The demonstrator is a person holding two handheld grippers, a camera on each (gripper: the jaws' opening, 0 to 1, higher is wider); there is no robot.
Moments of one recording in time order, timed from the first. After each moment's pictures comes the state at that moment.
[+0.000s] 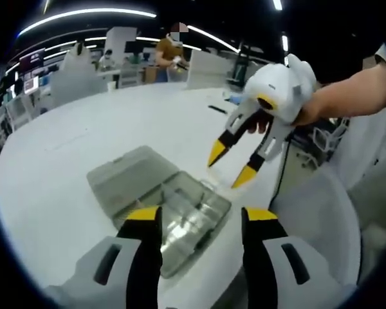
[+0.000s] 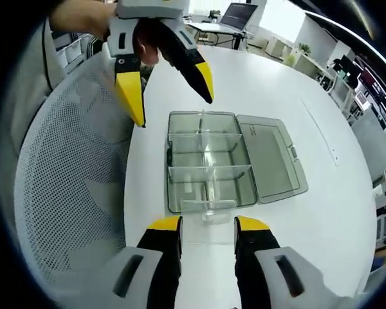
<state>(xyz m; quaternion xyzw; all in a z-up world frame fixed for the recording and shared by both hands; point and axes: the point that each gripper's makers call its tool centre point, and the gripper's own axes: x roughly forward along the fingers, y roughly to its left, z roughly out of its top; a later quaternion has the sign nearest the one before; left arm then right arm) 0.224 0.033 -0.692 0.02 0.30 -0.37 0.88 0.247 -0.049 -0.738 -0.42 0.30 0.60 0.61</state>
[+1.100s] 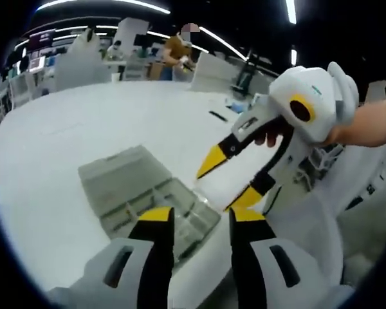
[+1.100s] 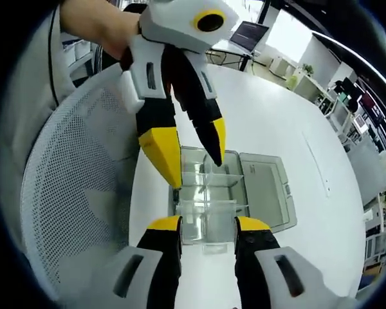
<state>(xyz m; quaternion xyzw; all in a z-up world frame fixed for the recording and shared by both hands) 0.231 0.022 -0.680 -0.06 0.32 -0.37 0.87 0.232 -0.010 -0.703 -0.43 0.24 0.62 0.62</state>
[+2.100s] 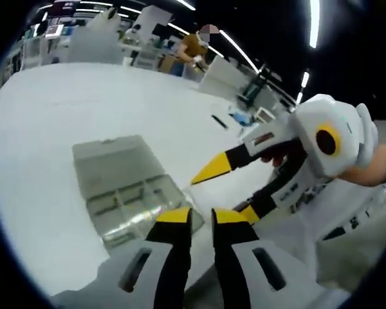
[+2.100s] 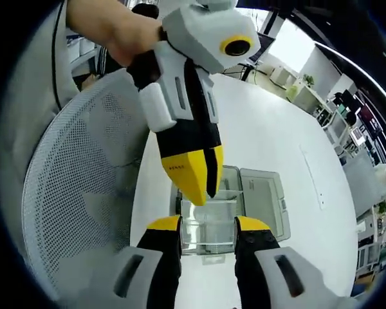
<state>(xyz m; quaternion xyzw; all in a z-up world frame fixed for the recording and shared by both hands) 0.227 0.015 -0.675 -0.14 0.35 -0.35 0.86 0.221 0.005 -0.689 -0.44 0.20 0.62 0.62</state>
